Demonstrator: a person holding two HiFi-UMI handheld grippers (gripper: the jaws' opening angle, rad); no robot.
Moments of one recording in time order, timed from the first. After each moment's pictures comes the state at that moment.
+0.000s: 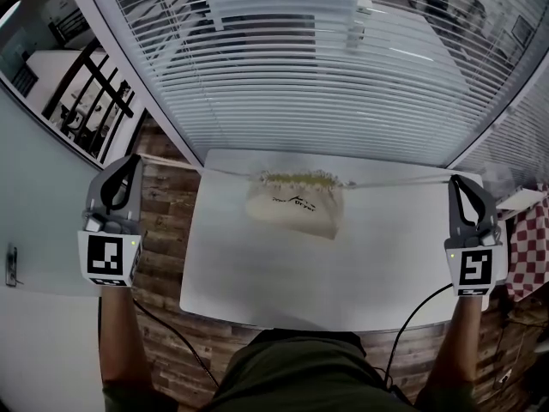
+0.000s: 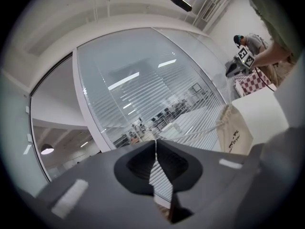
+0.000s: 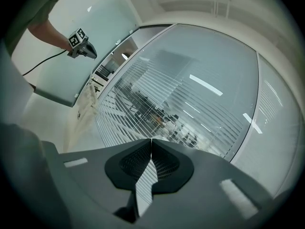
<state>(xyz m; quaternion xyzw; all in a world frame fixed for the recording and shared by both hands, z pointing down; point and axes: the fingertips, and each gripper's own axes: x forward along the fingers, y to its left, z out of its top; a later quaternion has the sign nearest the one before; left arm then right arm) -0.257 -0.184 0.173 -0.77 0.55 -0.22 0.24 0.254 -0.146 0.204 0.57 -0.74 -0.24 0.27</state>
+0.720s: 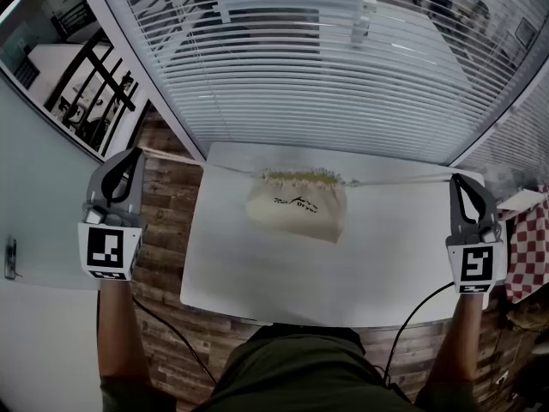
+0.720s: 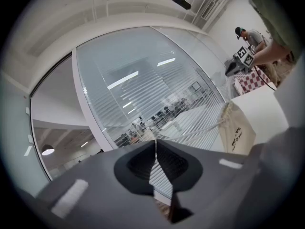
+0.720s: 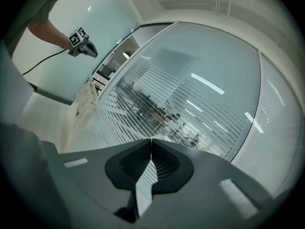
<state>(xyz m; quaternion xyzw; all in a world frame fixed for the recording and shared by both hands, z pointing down) -0.260 -0.182 0.176 -0.77 0.54 -0.23 0.24 0.253 -0.146 0.216 0.57 -0.74 -0.23 0.28</state>
